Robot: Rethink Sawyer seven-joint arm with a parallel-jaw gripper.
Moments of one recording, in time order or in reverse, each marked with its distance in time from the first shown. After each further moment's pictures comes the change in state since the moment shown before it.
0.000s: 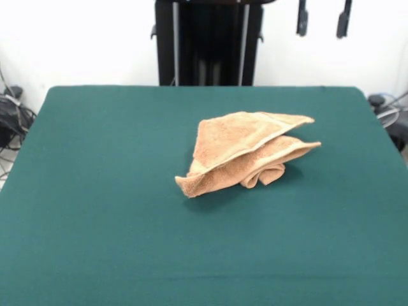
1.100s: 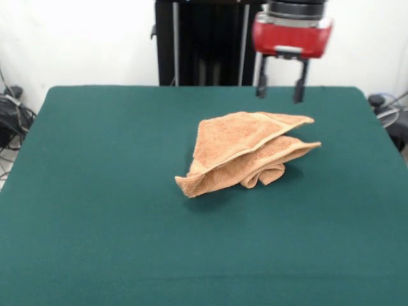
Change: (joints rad) arm -0.109 0.184 0.030 -0.048 -0.091 -0.193 0.000
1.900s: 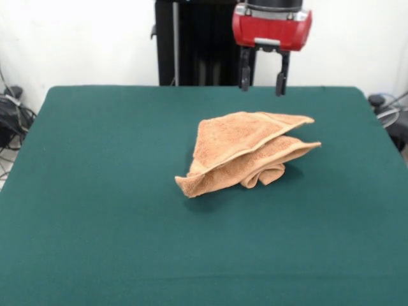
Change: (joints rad) arm -0.046 -0.027 0.018 0.010 -0.001 0.061 0.000
